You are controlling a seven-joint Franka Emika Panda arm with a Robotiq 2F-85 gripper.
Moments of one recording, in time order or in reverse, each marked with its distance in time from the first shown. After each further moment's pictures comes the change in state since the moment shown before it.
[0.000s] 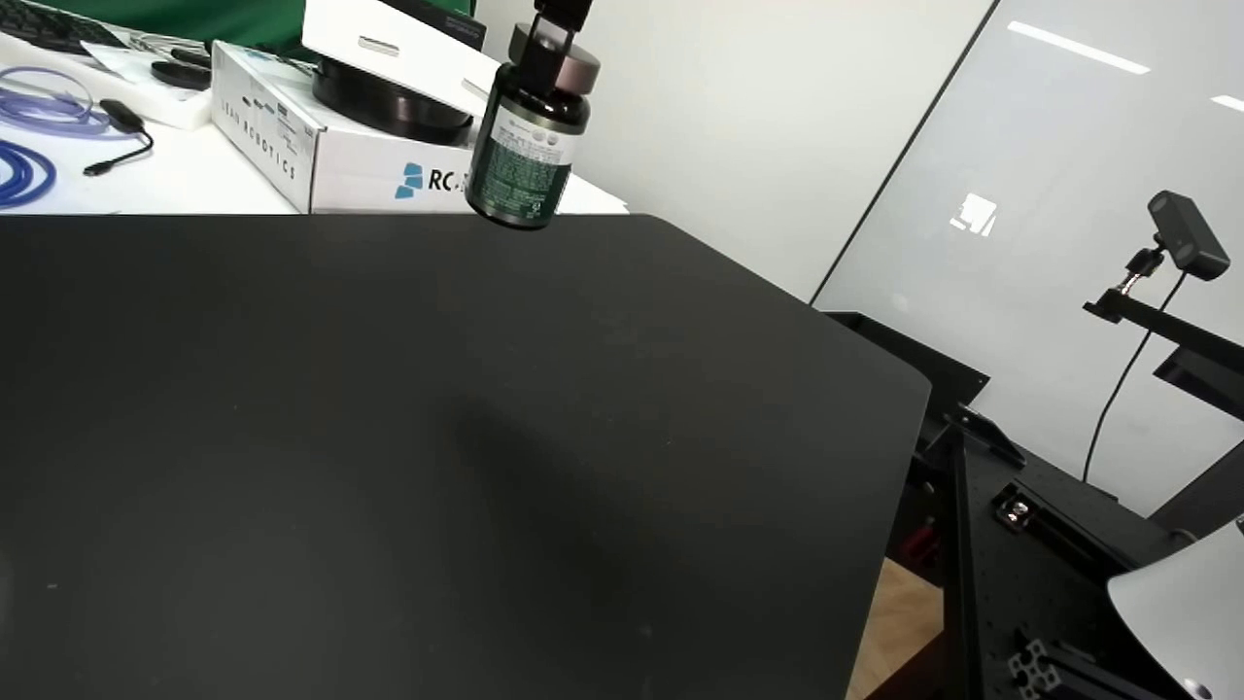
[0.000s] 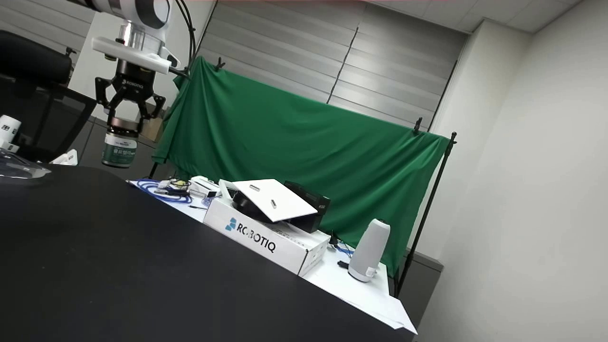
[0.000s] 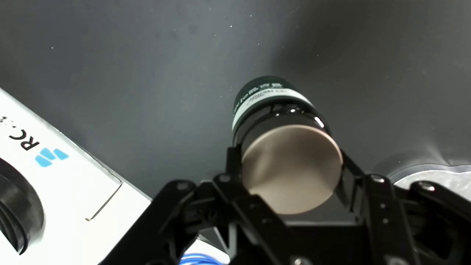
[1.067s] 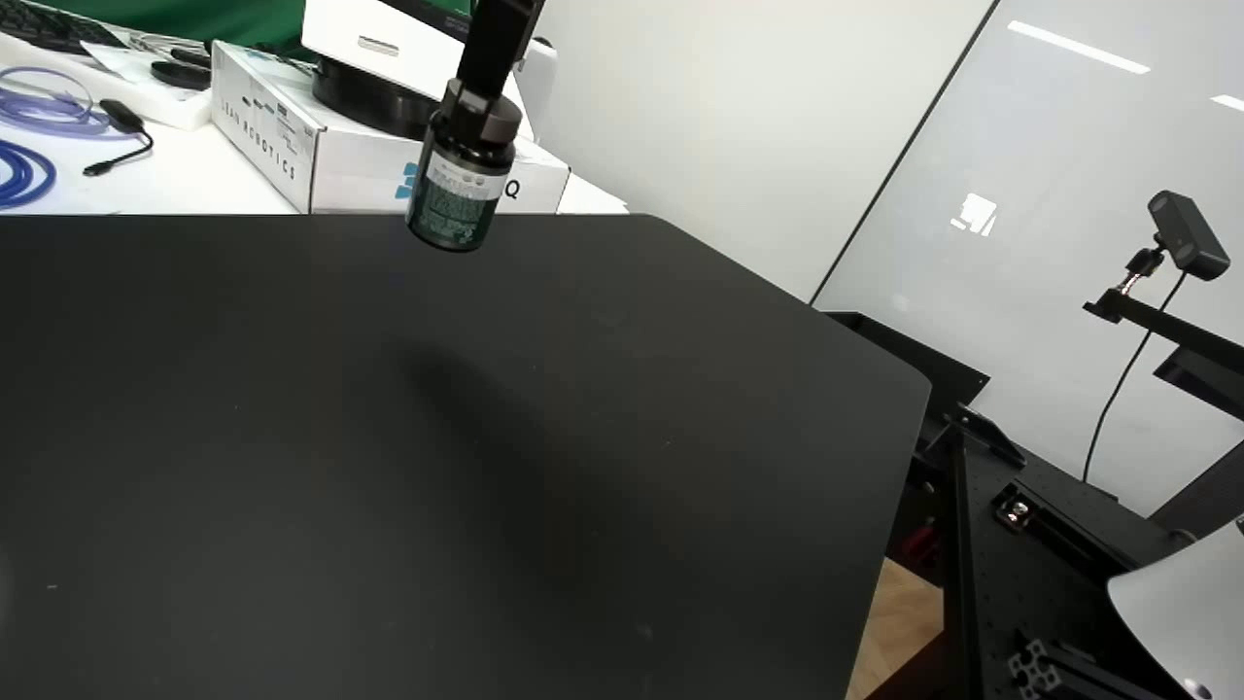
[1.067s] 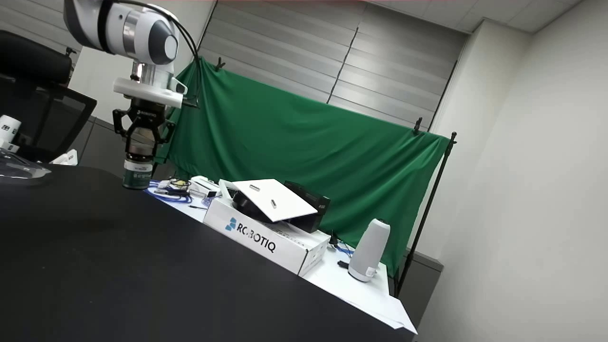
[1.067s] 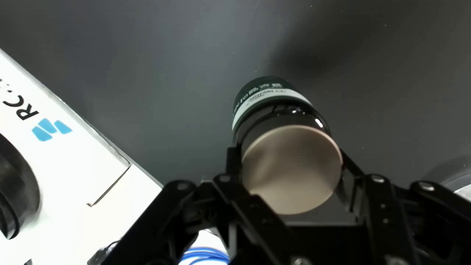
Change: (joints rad) arm -0.006 0.196 -0.038 0.117 -0.078 0.139 -0.044
